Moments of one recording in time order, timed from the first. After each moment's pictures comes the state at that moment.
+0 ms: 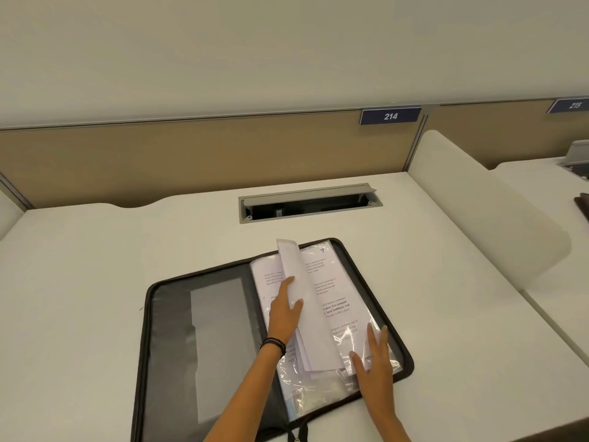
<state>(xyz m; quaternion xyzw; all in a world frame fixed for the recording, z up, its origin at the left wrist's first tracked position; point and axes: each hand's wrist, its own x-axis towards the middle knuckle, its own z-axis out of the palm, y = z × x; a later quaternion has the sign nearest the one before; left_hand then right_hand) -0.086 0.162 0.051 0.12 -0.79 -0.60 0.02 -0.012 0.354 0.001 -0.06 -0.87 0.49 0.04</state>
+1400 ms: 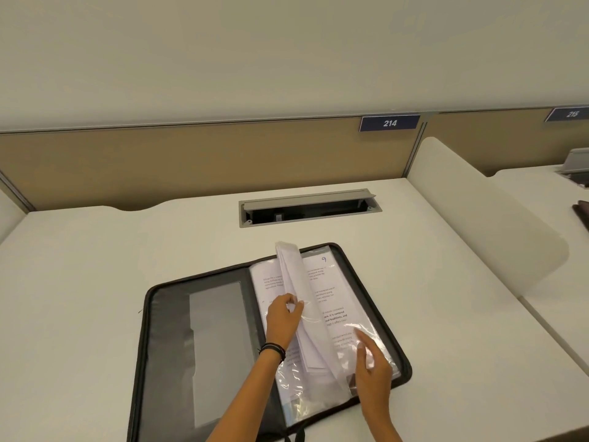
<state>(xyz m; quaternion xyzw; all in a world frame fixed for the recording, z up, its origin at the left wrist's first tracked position) -0.084 0.166 0.051 0.16 -0.80 -0.58 0.04 -0.011 0.338 0.029 -0.07 -0.78 0.61 0.13</state>
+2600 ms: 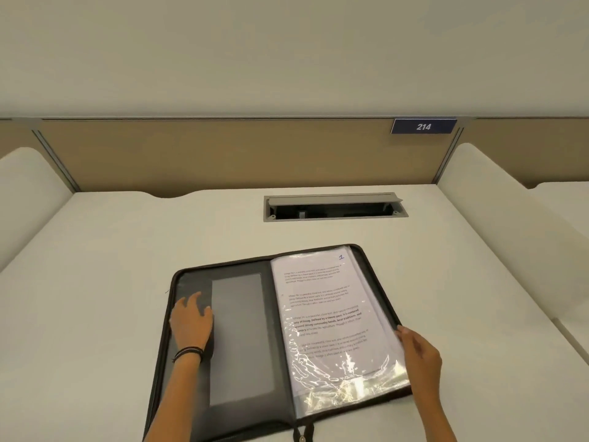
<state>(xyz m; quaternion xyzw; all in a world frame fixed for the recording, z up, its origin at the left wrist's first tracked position) -0.025 -0.017 0.033 0.36 -0.86 -0.33 0.11 -0.047 0.394 0.054 -0.16 -0.79 0.59 0.06</state>
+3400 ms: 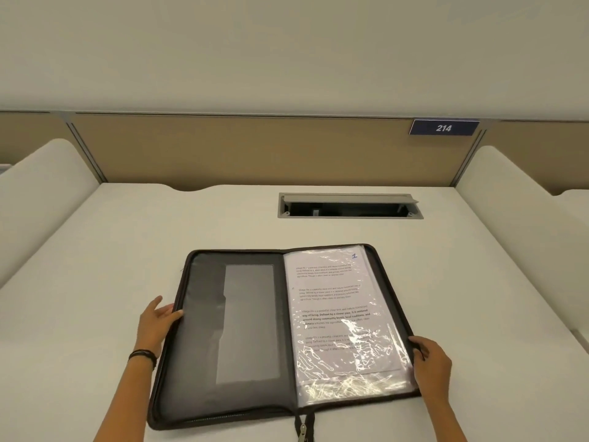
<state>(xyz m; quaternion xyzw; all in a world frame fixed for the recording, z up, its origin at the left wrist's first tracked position) 0.040 -0.079 0.058 0.43 -0.67 -0.59 0.13 -0.064 0.416 0.002 -0.12 -0.88 0.45 0.07</state>
